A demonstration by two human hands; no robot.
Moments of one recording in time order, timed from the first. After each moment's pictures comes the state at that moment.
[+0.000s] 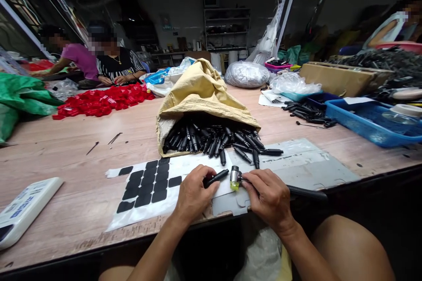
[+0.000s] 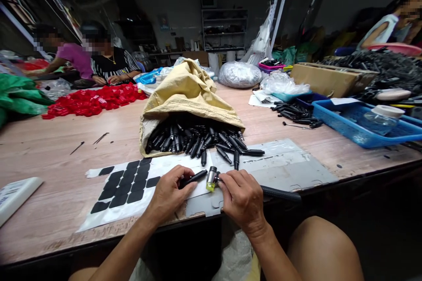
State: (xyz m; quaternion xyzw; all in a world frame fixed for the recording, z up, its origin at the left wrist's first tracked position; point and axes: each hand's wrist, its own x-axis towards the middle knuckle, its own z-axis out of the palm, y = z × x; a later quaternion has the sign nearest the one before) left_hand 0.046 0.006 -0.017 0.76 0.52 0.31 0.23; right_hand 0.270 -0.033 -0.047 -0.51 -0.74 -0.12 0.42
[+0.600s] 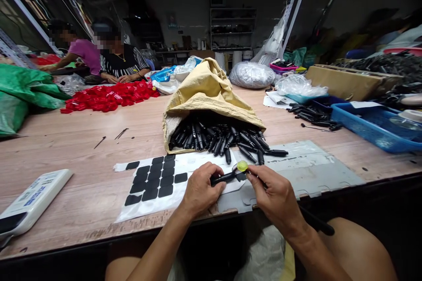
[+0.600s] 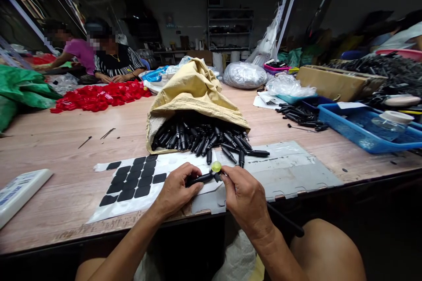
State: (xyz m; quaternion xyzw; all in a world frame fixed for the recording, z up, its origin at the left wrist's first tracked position) left_hand 0.045 0.007 -0.017 0.78 0.47 0.32 0.25; right_hand 0.254 -0.037 -0.018 -0.53 -0.71 0.02 0.47
